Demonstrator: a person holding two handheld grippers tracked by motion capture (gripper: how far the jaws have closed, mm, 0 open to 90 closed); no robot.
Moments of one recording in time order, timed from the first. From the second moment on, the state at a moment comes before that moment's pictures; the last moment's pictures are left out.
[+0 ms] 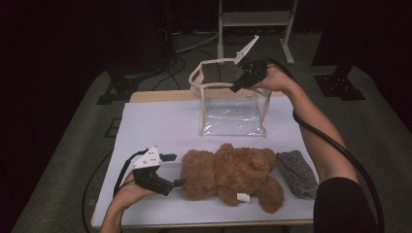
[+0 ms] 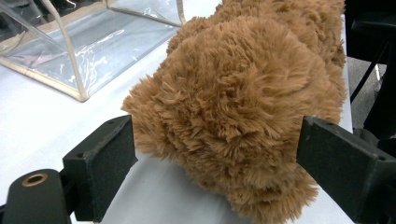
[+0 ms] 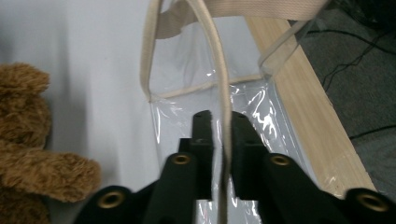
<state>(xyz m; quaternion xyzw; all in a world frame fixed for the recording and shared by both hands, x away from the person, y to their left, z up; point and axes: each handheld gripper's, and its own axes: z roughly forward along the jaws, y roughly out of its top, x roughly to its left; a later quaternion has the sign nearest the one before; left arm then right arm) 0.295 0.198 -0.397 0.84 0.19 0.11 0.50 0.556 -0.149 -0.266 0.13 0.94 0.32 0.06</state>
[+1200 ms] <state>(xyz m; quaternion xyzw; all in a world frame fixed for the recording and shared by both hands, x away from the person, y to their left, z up) 0.293 0.196 -0.391 0.84 0.17 0.10 0.51 0.457 -0.141 -0.270 0.03 0.94 0.33 0.02</state>
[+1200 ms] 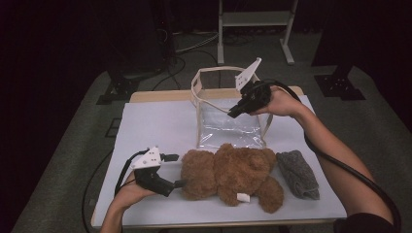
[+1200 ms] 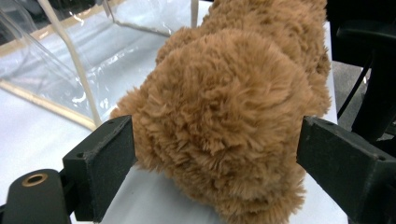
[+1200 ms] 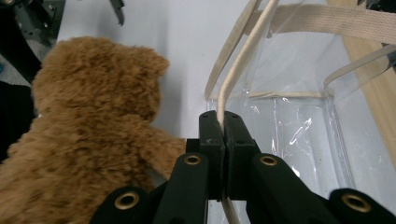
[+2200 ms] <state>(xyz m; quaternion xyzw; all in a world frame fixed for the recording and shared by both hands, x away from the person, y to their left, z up) 0.290 0.195 -0.386 0.83 0.16 0.10 0.52 0.425 -0.145 -0.273 0.05 0.94 0.35 0.00</state>
